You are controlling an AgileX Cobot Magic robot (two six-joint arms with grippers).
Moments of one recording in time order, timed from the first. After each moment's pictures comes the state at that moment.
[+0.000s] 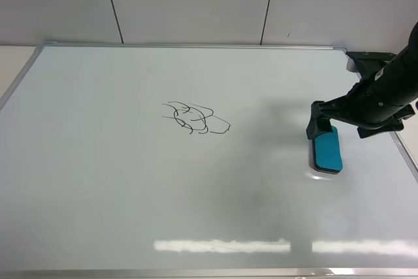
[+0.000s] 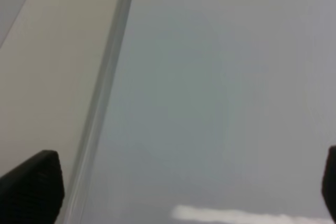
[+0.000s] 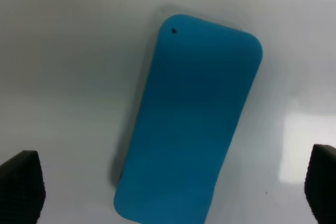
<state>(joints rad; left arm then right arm) -0.04 -0.01 -0.51 0.16 1.06 -0.12 0.16 1.57 -0.78 0.15 0.57 -0.05</state>
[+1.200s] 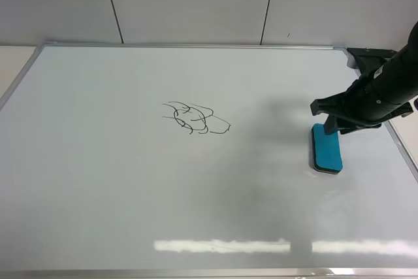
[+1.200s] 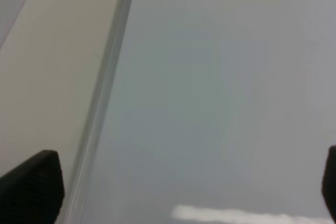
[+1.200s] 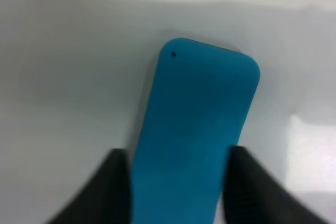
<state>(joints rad) -0.04 -0.01 -0.51 0.16 1.06 -0.12 0.16 1.58 -0.78 0.15 0.53 -0.03</state>
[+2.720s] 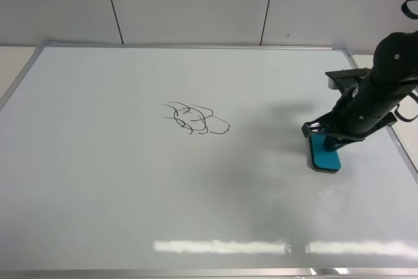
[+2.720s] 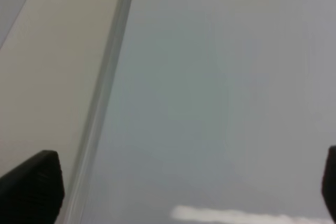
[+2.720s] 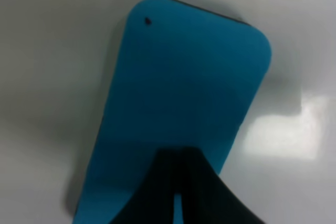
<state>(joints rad) -0.04 -0.01 -0.51 0.16 1.06 -0.12 0.20 1.77 -0.80 0.04 0.52 -0.02</state>
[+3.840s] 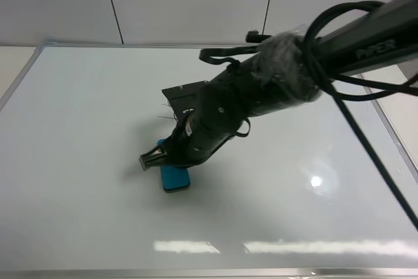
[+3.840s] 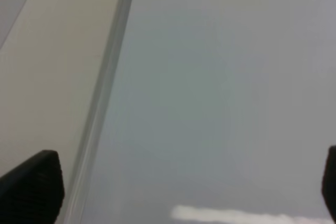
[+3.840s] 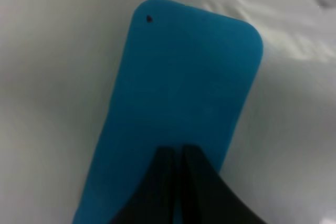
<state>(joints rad) -0.04 -0.01 -0.51 0.16 1.06 -0.12 0.94 2.04 -1.11 0.08 0.32 0.34</state>
